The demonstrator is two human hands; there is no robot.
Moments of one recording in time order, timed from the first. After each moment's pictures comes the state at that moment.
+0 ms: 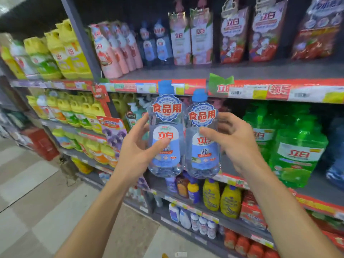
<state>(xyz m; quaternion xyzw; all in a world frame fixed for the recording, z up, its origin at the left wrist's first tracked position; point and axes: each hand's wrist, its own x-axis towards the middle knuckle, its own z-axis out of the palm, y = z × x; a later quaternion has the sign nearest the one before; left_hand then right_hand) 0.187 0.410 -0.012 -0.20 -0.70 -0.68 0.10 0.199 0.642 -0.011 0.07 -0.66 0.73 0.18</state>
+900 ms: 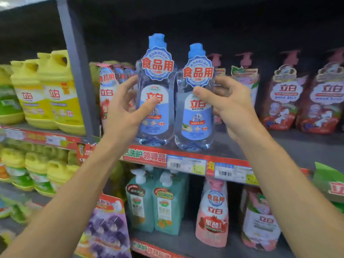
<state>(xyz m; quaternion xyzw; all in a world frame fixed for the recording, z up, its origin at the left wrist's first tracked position) -0.149 0.304 0.143 -0.33 -0.60 -0.68 0.25 -0.093 0.513 0.172 0.11 -0.68 0.64 0.34</state>
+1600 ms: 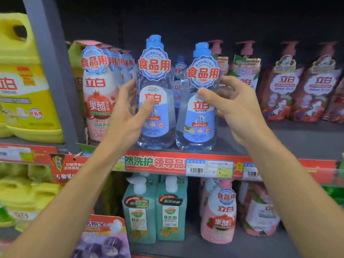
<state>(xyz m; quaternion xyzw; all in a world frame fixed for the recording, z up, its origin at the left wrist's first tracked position) -0.254 0.278 0.118 -0.40 -0.61 -0.66 0.15 -0.138 0.475 0.152 0.03 -0.71 0.58 0.39</state>
